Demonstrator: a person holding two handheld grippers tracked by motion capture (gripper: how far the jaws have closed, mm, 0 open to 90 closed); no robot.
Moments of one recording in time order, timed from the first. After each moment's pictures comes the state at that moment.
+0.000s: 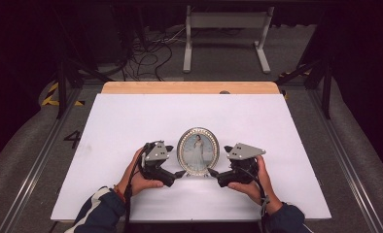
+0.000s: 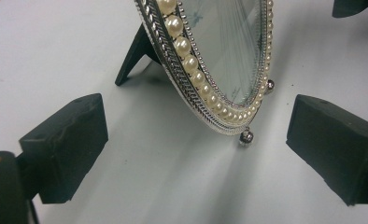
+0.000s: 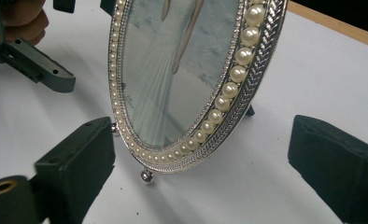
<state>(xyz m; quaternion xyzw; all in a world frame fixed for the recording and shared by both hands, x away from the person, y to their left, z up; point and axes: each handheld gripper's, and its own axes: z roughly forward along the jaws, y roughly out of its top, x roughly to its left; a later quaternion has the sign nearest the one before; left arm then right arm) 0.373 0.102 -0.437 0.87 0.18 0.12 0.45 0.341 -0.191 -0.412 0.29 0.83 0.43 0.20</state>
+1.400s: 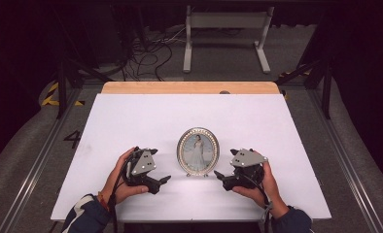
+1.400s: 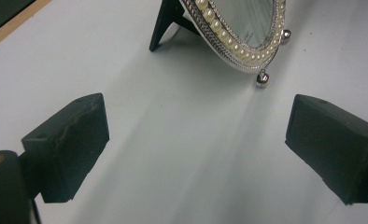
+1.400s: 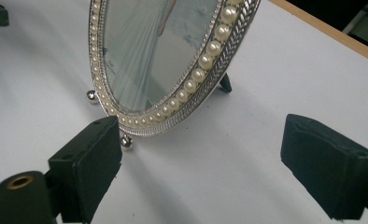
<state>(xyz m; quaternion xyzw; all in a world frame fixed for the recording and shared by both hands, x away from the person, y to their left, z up) 0.344 0.140 -0.432 0.88 0.17 0.19 0.40 0.326 -0.202 -0.416 0.28 0.84 0.38 0.25</state>
